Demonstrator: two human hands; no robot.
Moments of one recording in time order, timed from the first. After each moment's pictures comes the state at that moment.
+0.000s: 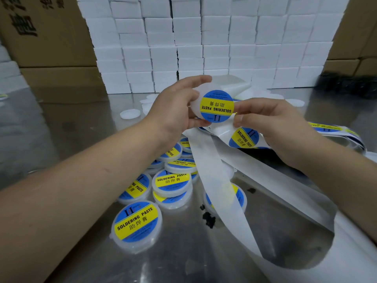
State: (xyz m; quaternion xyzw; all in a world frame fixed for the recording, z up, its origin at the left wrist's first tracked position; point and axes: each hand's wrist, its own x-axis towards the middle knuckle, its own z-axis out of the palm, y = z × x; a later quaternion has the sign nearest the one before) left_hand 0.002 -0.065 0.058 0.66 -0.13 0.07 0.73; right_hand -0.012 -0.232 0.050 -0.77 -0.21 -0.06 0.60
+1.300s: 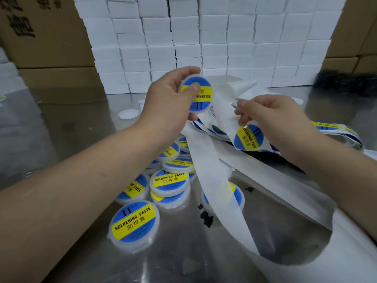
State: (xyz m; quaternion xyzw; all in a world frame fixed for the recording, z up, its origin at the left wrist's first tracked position) left_hand -0.006 -0.067 0.060 0.71 -0.13 0.24 0.65; right_hand -0.001 -0.237 0.047 -0.82 -0.13 -0.15 0.54
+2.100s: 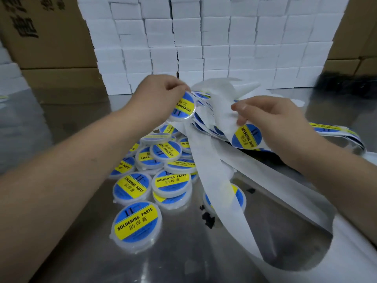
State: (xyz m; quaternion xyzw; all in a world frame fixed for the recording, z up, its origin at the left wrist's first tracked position) left_hand 0.017 -0.033 0.071 0.87 -0.09 0.24 0.43; right_hand -0.008 -0.234 0.047 -0.81 -0.17 -0.14 0.55
